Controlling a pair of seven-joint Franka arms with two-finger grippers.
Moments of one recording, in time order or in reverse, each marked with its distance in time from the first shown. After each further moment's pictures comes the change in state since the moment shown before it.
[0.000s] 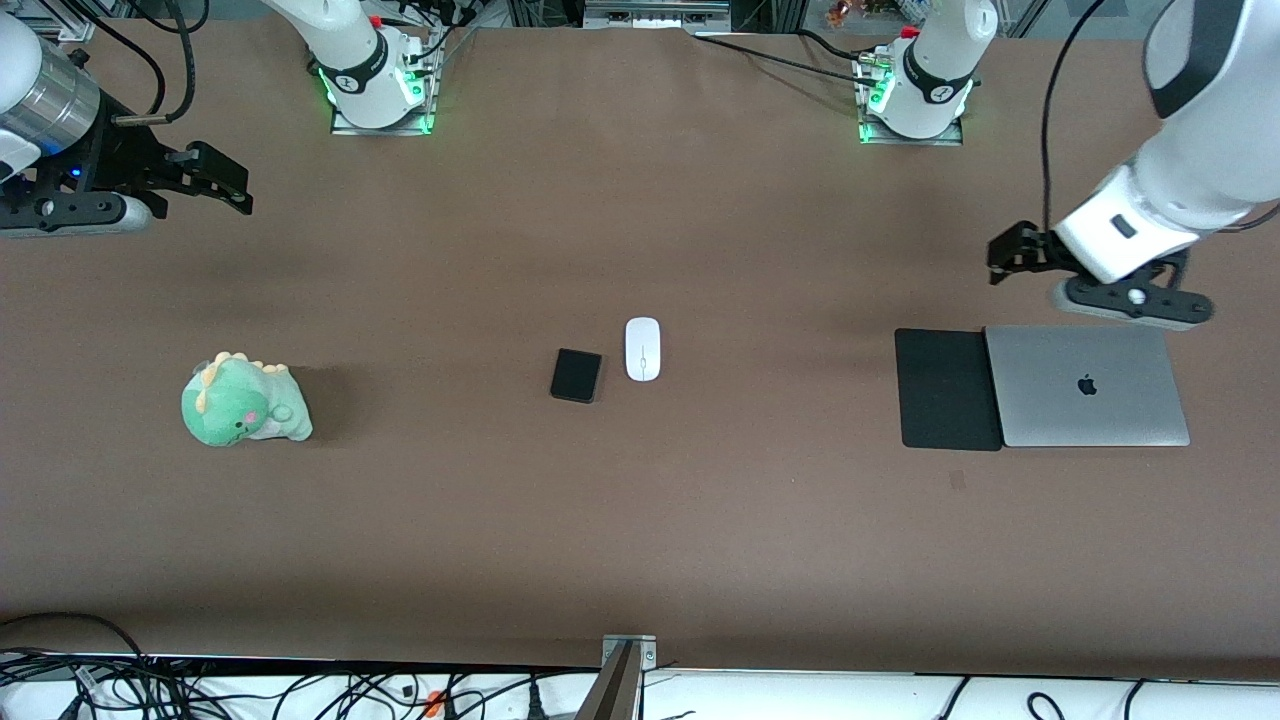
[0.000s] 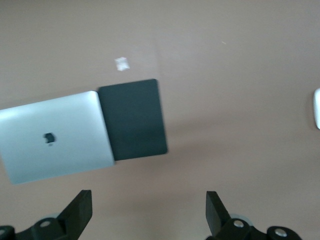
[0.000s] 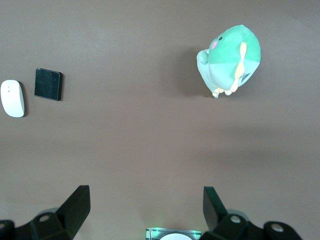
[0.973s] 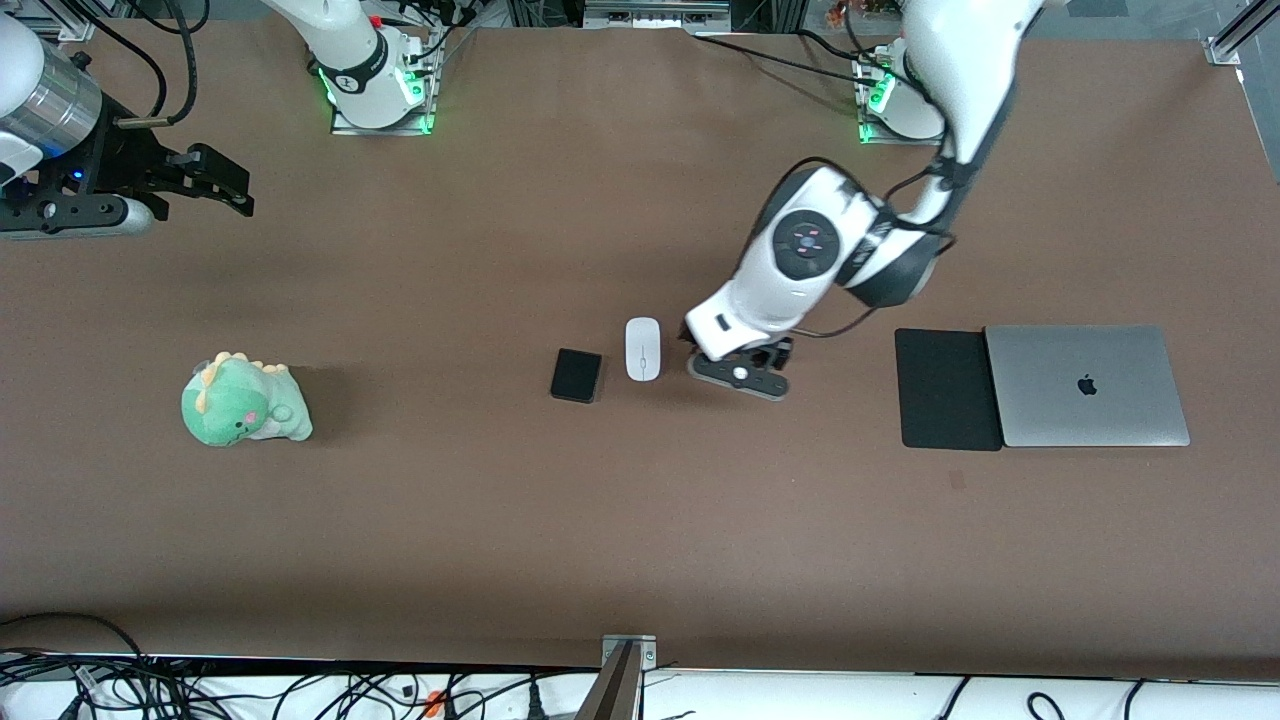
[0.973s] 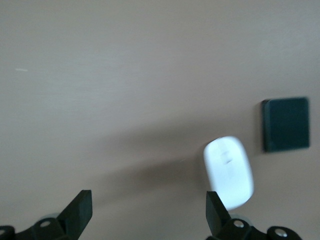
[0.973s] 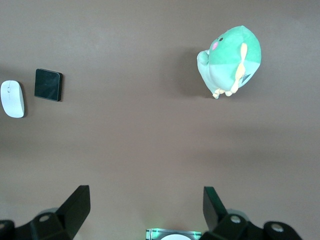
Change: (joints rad) left arm -0.458 0.509 -0.014 0.003 -0.003 0.685 -0.434; right arm -0.001 0.004 0.001 0.001 0.000 0.003 0.000
